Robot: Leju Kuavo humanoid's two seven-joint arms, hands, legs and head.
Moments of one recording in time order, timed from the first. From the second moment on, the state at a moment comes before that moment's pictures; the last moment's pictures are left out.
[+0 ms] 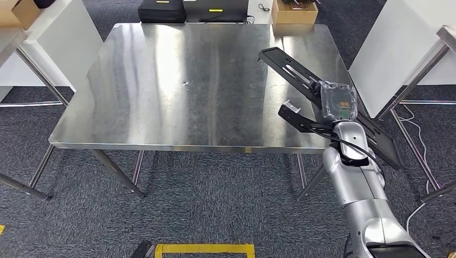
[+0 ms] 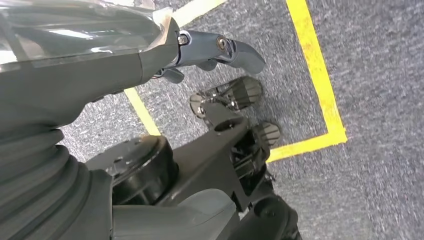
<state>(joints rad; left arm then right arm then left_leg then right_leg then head) -0.18 -0.03 -0.55 -0.23 0.35 -0.10 -0.18 -0.69 -0.07 0.18 -1.04 1.43 -0.19 0.07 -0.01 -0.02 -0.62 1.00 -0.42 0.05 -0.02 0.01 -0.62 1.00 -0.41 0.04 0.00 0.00</state>
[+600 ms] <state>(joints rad) -0.19 -0.04 -0.47 -0.23 0.36 -0.07 -0.19 -0.89 0.11 0.34 -0.80 1.55 -0.17 0.04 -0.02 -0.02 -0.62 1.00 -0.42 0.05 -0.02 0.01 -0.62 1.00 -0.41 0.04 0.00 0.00</state>
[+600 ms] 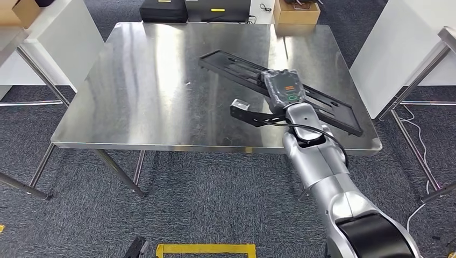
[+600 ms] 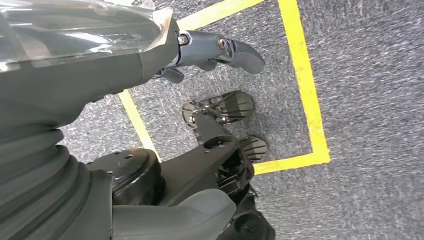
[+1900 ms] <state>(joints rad) -0.14 -0.04 -0.34 -0.23 0.45 -0.11 -0.29 -0.97 0.35 0.67 -0.65 1.34 -0.11 0.05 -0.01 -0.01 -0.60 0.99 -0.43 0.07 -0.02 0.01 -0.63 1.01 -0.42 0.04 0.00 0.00</state>
